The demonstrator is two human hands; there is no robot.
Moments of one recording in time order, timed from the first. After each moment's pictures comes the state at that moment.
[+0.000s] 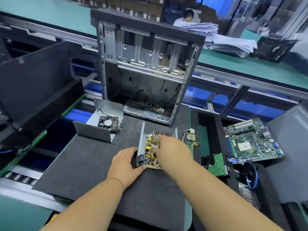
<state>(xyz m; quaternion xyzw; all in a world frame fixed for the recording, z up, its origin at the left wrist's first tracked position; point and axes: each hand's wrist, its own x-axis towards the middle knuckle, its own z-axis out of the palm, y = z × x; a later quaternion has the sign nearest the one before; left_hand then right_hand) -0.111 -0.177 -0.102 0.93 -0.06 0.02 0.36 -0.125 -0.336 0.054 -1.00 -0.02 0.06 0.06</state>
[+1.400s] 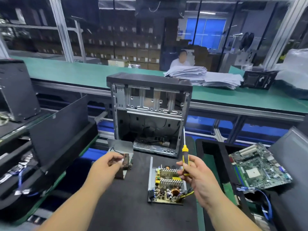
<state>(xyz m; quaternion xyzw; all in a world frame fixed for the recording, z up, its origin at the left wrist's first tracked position) -0.104 -0.097 0.066 0.83 0.05 0.06 0.55 -0.148 -0.385 0.083 -0.63 0.08 -0.01 0.77</state>
